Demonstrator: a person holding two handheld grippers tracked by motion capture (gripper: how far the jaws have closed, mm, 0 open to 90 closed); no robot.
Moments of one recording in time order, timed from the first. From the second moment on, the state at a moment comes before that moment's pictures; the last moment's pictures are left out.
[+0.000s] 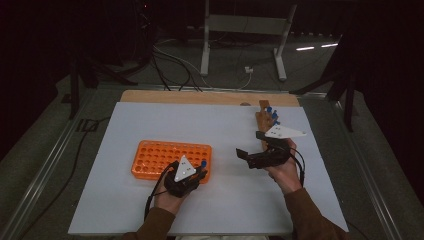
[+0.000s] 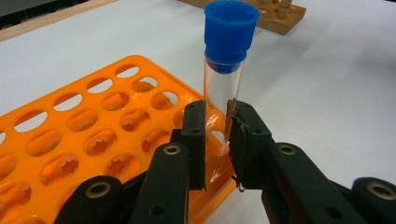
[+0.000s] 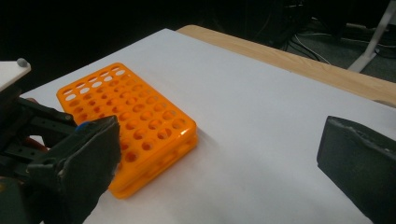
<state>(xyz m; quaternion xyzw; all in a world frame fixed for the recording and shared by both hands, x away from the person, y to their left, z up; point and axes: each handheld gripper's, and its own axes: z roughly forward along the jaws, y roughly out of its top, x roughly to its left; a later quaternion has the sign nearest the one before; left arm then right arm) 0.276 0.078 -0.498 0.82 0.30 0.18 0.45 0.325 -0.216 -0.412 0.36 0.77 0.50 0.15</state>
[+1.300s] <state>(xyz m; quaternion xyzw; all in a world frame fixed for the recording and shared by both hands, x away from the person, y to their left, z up) 0.281 0.128 -0.476 0.73 0.40 0.20 0.52 0.361 -0.285 -0.406 0.44 0.72 0.49 0.24</state>
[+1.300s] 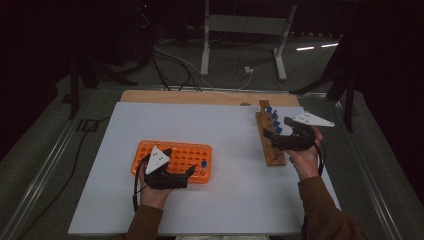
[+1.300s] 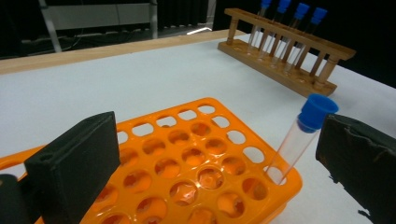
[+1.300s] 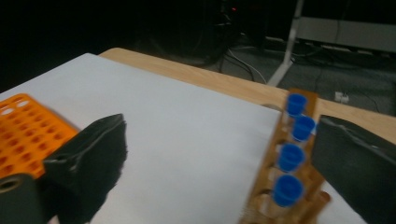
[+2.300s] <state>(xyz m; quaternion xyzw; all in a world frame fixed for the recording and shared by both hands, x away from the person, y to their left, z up) 0.282 0.131 -0.480 0.72 0.41 0.20 0.52 0.382 -0.291 -0.454 0.49 0.73 0.41 0.25</state>
